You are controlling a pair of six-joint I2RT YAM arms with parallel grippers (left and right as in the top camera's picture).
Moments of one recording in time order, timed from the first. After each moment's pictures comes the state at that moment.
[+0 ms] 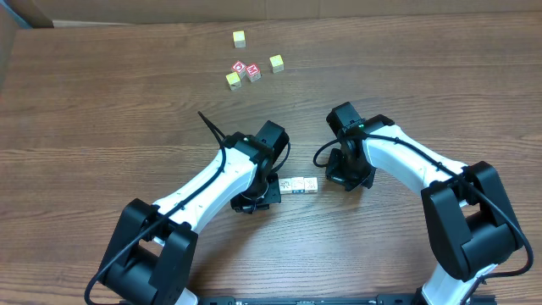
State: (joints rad) left arm -0.54 1.72 1.08 -1.00 0.07 -0.69; right arm 0.44 1.88 1.17 -0.85 -0.11 0.75
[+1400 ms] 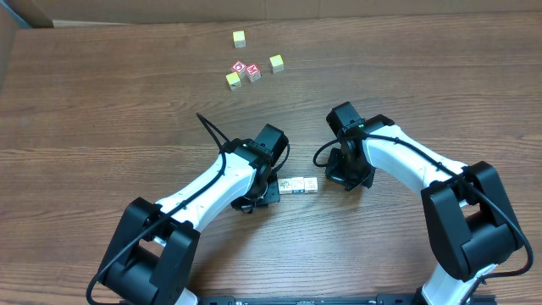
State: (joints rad) left arm -0.54 1.72 1.04 -0.92 0.02 -0.68; right arm 0.44 1.88 1.17 -0.85 -0.11 0.75
